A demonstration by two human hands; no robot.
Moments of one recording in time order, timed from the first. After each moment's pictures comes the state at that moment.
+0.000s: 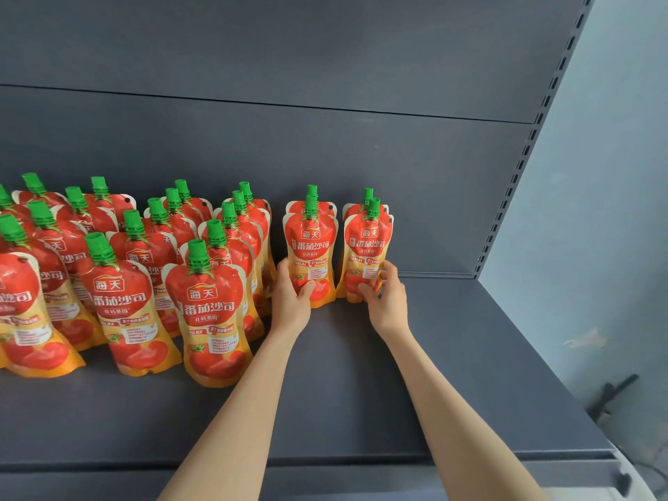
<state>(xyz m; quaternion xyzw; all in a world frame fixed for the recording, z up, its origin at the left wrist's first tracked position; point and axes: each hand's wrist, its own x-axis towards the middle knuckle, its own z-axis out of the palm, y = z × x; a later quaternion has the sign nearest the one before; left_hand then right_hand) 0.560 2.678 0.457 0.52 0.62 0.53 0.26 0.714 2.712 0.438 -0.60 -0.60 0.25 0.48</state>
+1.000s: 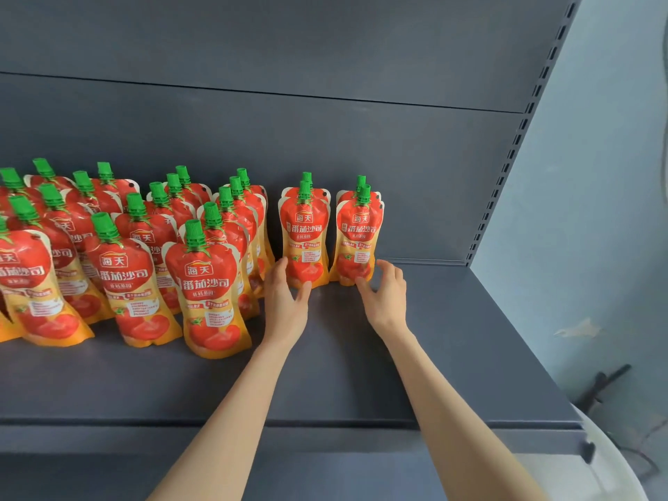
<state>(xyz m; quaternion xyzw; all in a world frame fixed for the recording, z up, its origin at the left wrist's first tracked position) 0.576 2.625 0.457 0.53 0.64 0.52 0.20 0.724 2.666 0.454 -0.63 -0.60 0.23 0.44</state>
